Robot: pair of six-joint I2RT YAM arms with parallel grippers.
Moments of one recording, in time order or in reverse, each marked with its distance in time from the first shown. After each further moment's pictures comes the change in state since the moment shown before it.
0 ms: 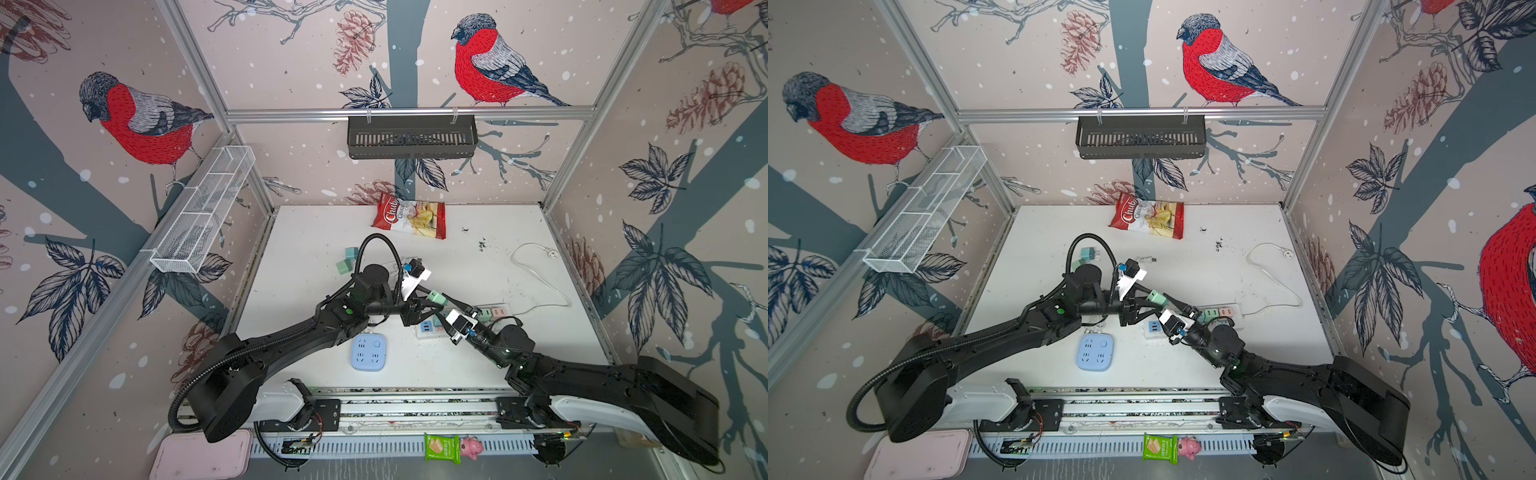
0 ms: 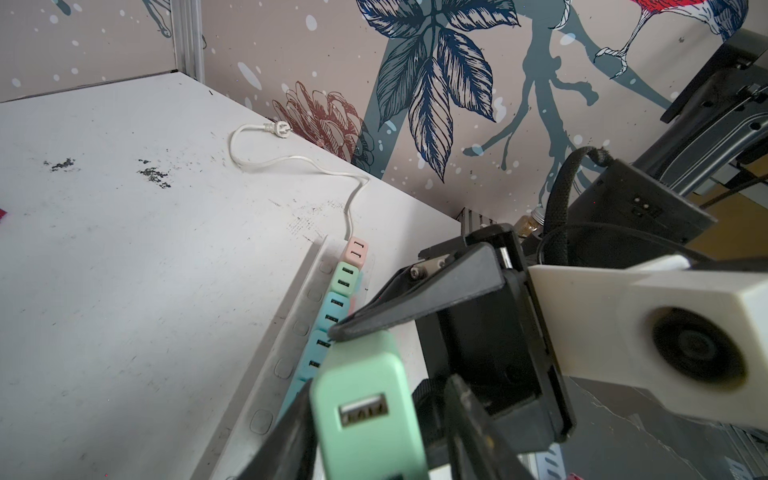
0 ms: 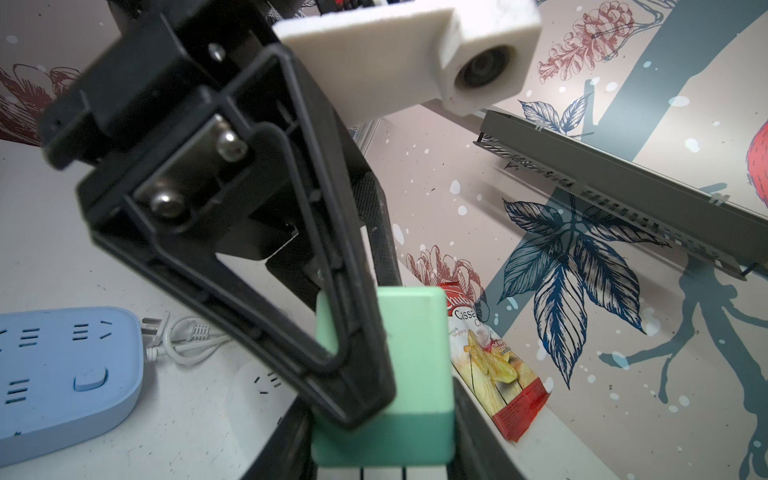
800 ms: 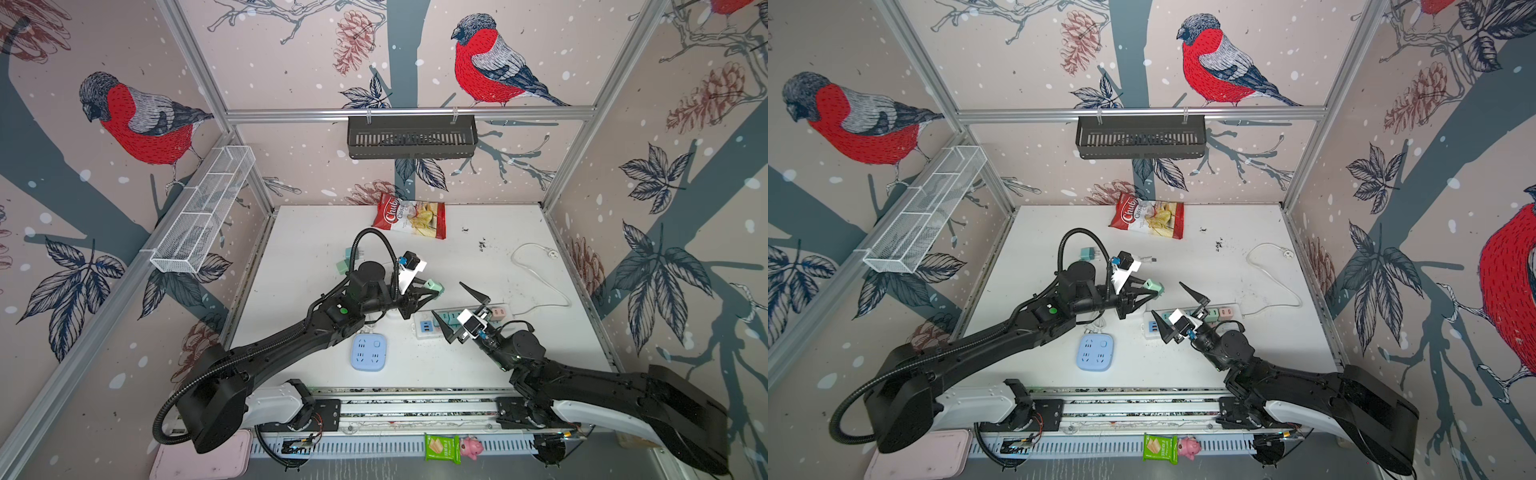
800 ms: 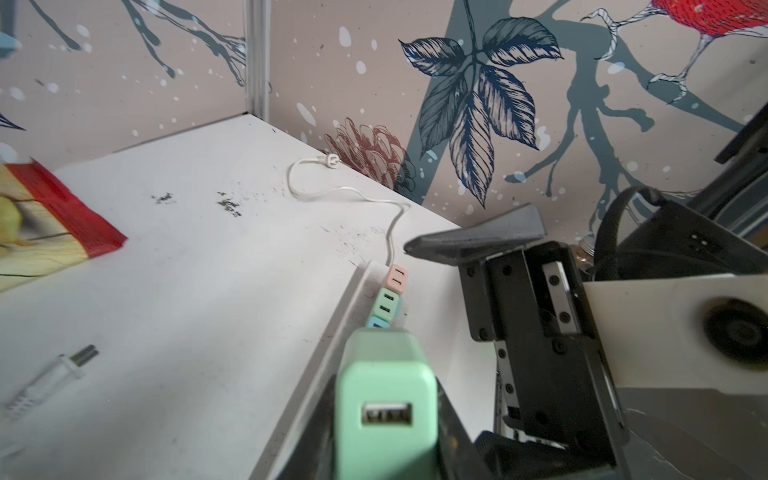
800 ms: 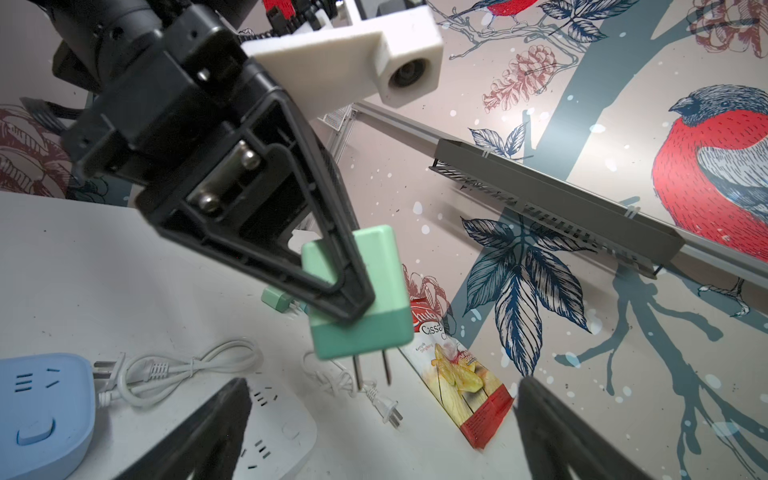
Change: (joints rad) left arm -0.003 -0.081 0.081 -0.099 -0.211 0.034; right arm -0.005 -0.099 -0.042 0.062 0.079 -0.010
